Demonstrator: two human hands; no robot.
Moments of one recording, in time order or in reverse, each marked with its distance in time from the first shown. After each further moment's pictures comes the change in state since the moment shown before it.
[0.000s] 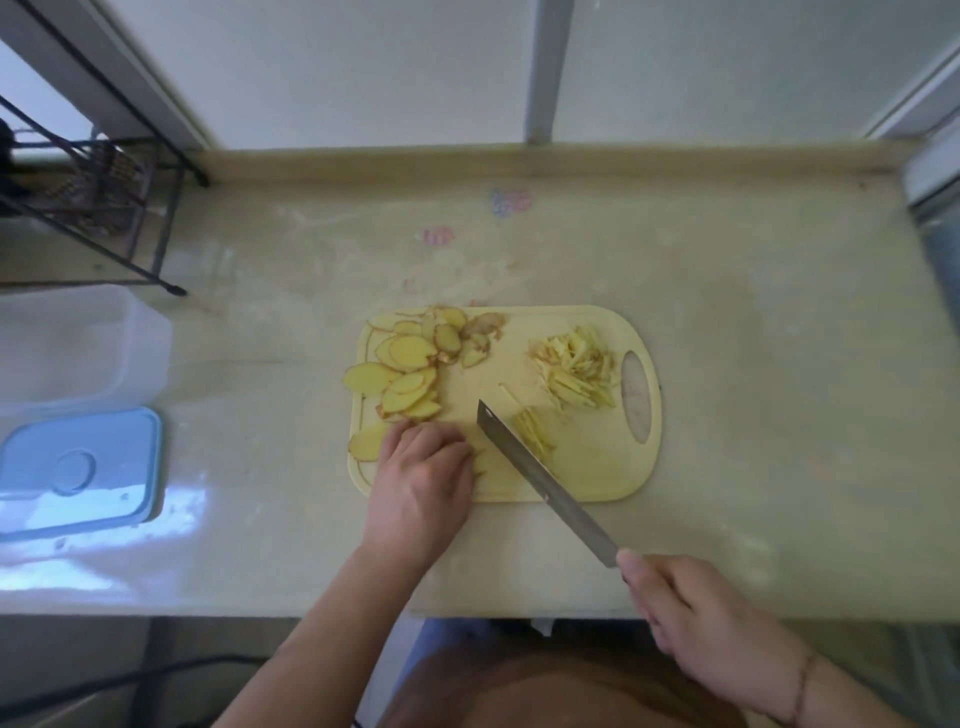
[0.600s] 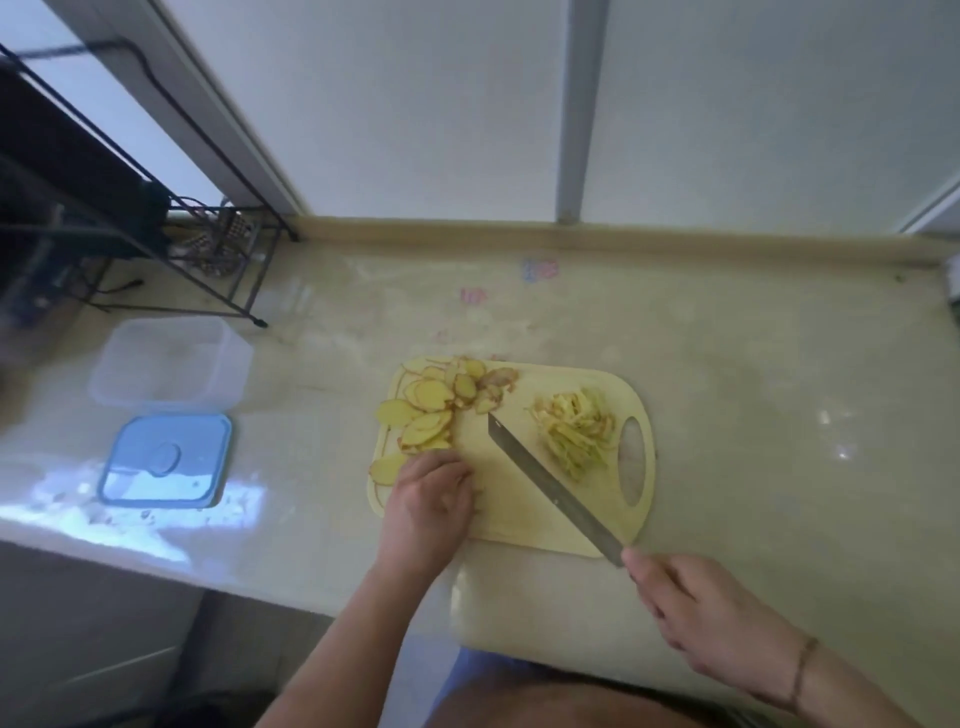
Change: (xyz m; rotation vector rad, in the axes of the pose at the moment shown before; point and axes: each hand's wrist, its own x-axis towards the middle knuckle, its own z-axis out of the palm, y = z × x) left_hand 0.012 0.028 -0.005 -0.093 0.092 -0.340; right_hand 0.028 0.000 -0.067 0.045 -0.121 -0.119
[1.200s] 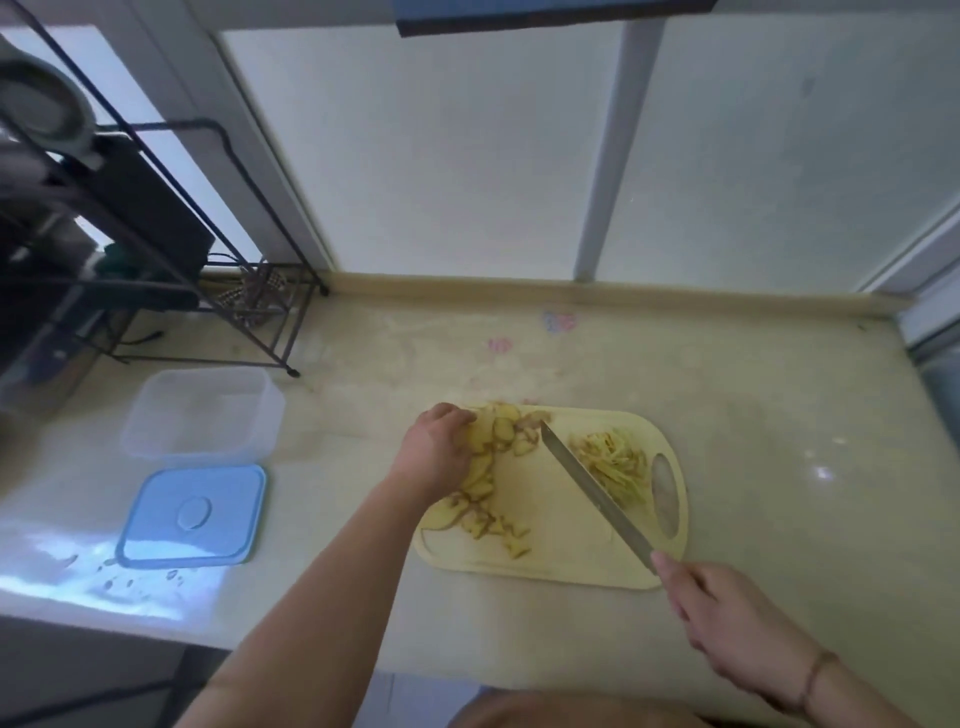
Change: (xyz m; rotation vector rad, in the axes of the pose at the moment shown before) left_hand 0.113 -0.042 -0.040 0.108 -0.406 -0.099; right_hand 0.002 -0.033 0.033 -0.066 0.270 0.106
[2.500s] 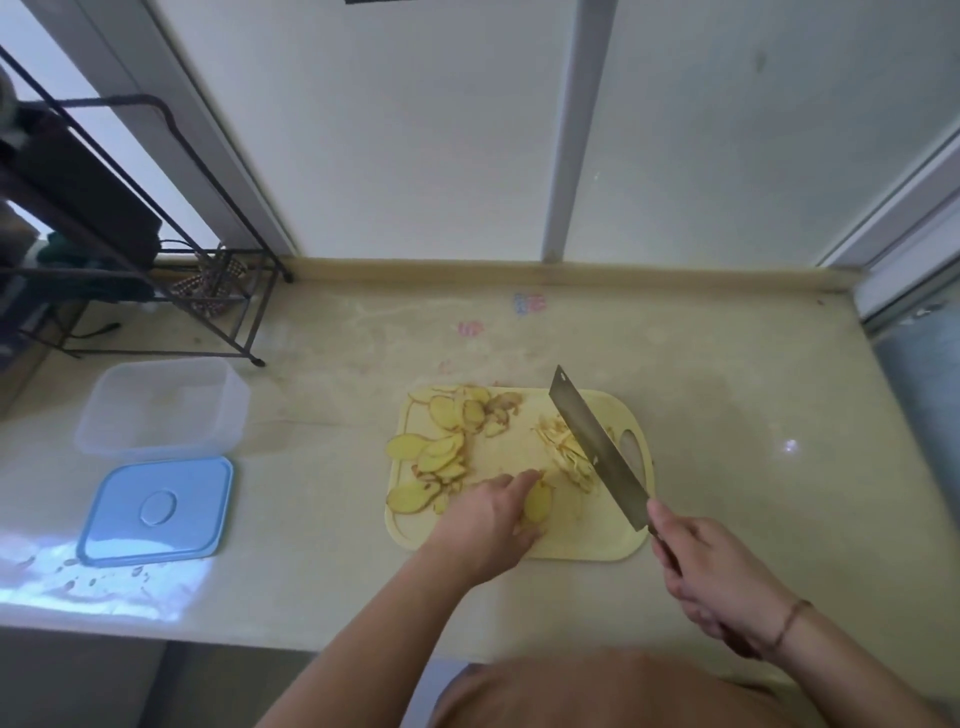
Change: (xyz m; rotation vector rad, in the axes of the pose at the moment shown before) left_hand -0.072 0.065 0.057 0.215 -0.283 0.273; right_hand -0.002 -0.003 -0.019 0.336 -0.077 0.179
